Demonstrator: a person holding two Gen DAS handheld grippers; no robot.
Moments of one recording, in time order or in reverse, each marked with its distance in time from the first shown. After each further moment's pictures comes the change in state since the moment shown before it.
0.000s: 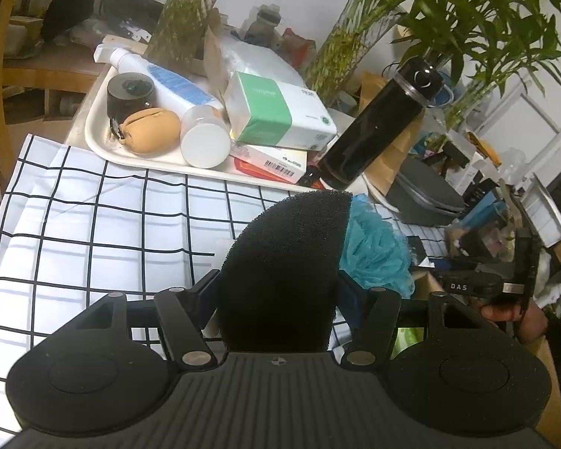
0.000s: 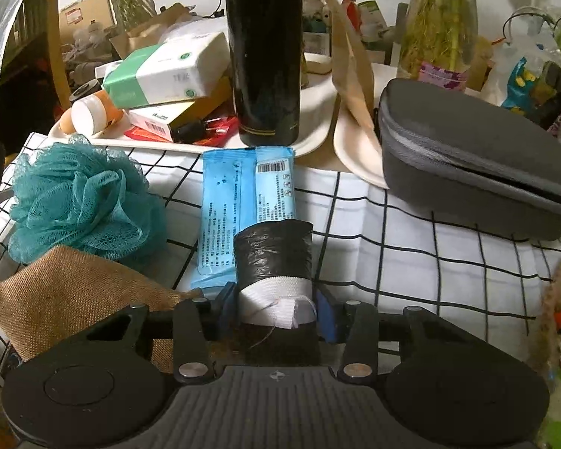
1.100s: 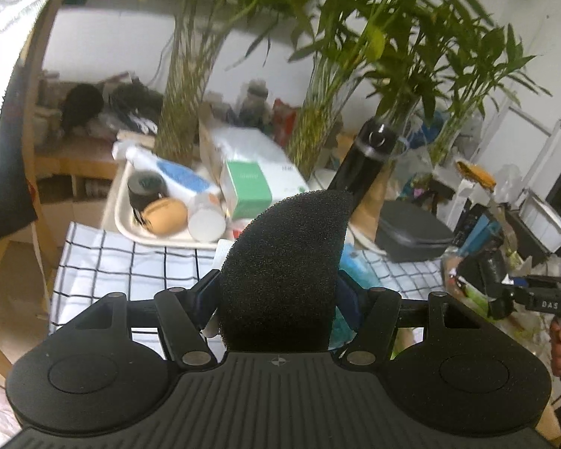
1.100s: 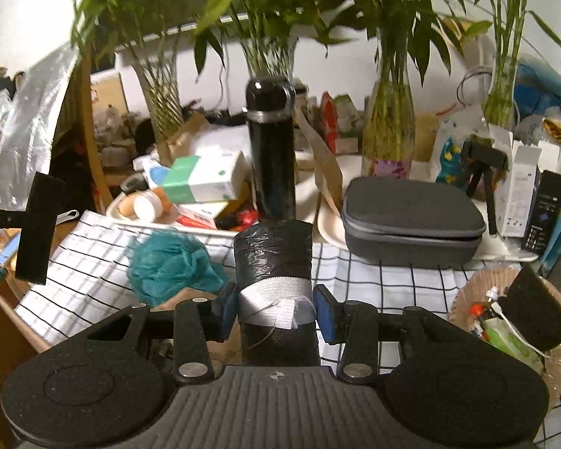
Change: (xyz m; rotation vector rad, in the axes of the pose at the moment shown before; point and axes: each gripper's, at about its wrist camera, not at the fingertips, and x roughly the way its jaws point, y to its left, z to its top) left arm -0.085 -0.060 -0.001 0.123 -0.204 0.108; right arm -0.177 0.018 -0.023 0.065 -0.251 0.003
